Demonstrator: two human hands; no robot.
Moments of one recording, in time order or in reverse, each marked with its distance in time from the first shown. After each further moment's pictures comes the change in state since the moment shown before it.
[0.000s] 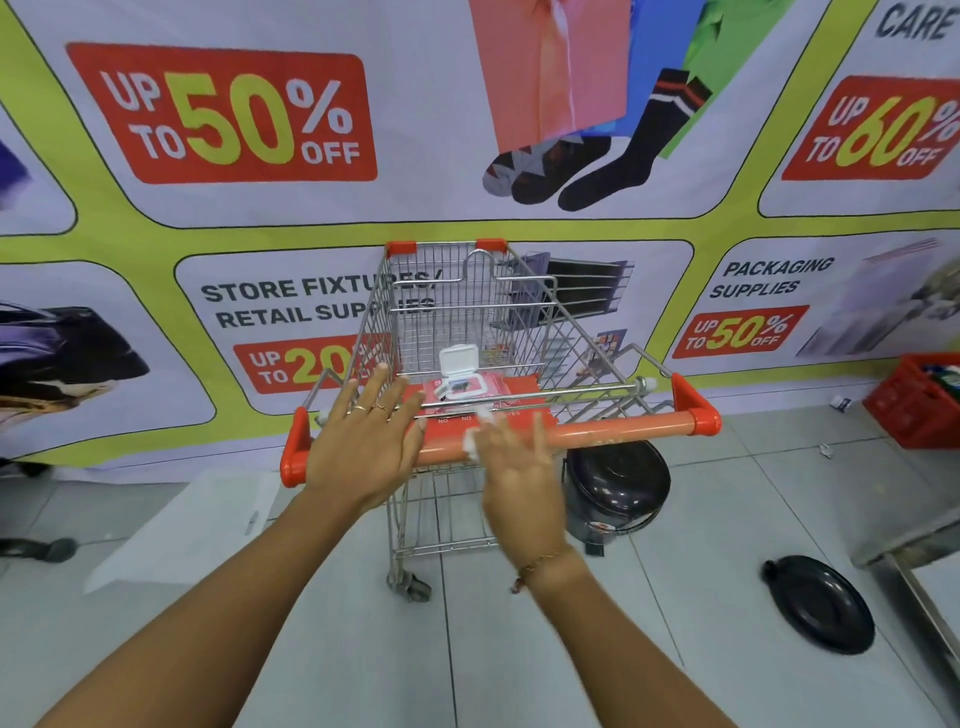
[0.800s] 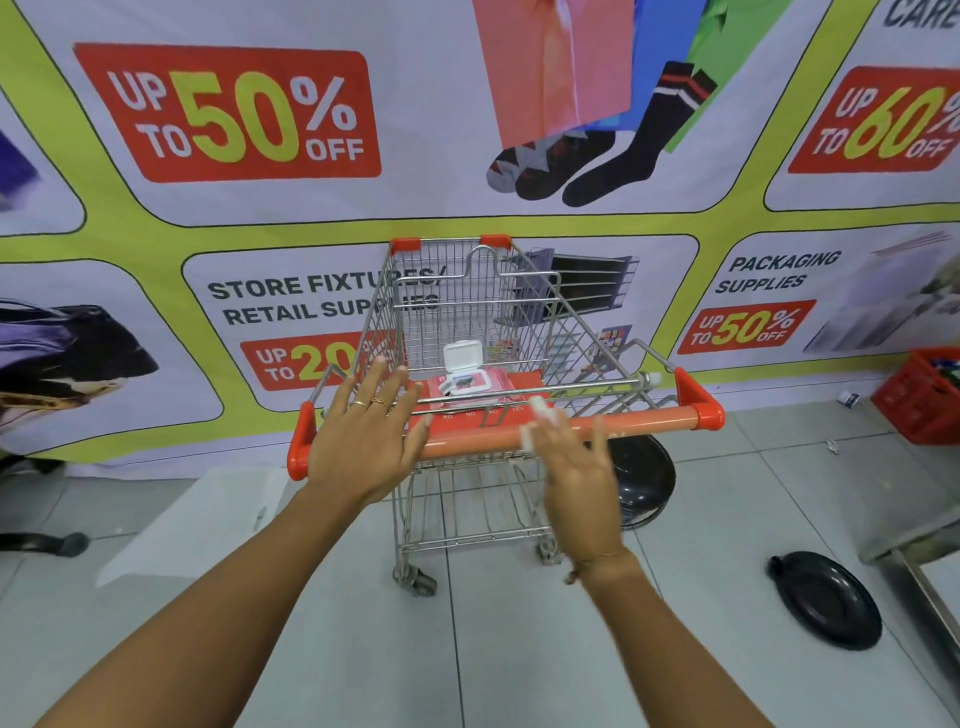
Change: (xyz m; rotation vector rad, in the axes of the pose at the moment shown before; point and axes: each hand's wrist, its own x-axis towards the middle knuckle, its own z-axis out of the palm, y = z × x) left_hand -0.002 -0.005 -0.001 -0.009 0.025 -0.030; right_hand -0.014 0.048 -0.002 -0.038 -0.021 0.020
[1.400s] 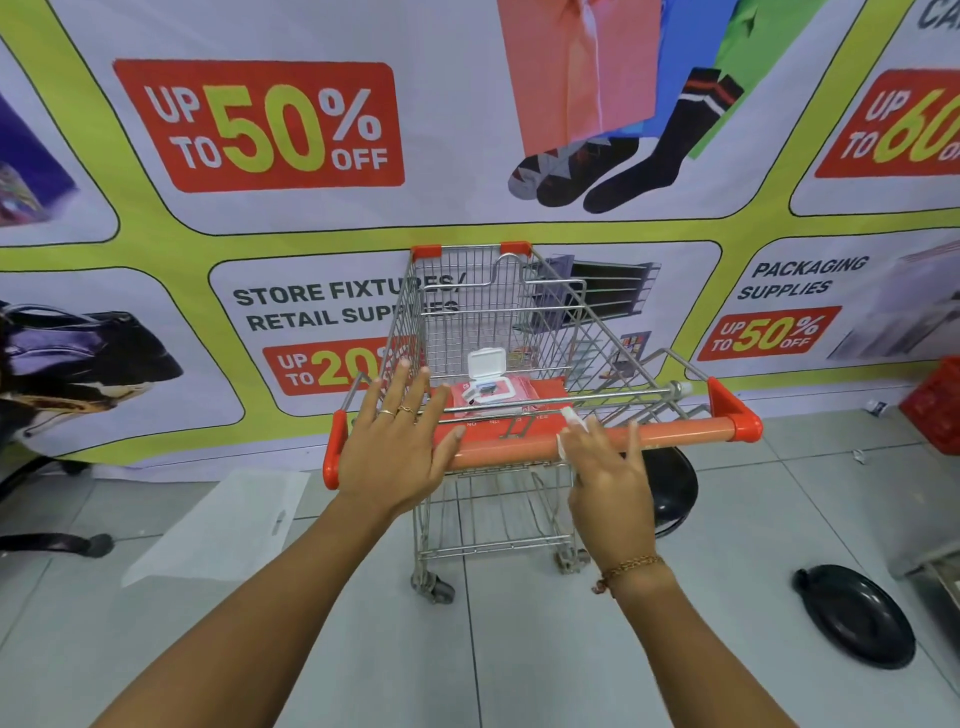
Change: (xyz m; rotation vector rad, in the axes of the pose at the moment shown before) left_hand -0.003 -0.004 -0.003 -0.004 0.044 0.026; right_hand 0.007 -0.004 -0.007 -0.080 0.012 0.068
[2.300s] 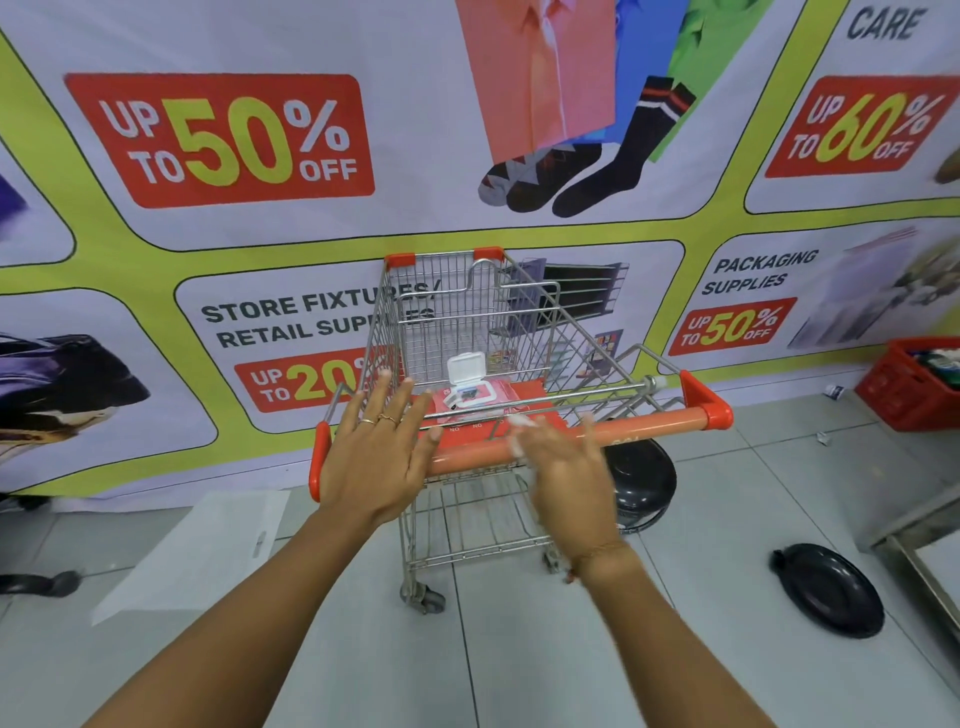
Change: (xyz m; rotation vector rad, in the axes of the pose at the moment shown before) left_hand -0.003 -0.006 0.000 -0.125 0.029 0.004; right_hand 0.007 -0.028 -0.008 0.094 -0.084 -0.061
